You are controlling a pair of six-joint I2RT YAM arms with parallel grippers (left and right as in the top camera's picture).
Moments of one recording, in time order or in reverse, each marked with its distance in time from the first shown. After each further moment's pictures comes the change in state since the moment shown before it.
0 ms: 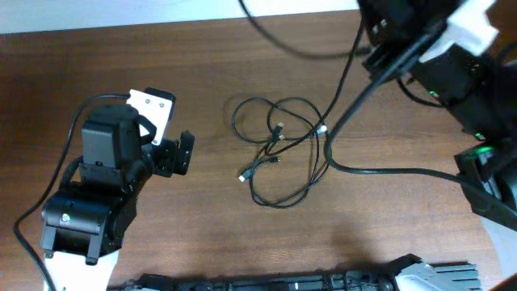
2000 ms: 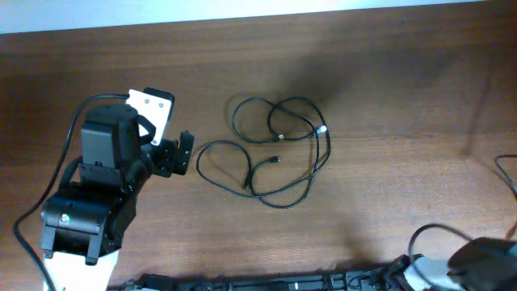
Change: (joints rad) left arm 0.005 0.000 0.000 -0.002 0.000 0.000; right arm -1.297 0.315 -0.001 -0.644 0.544 0.297
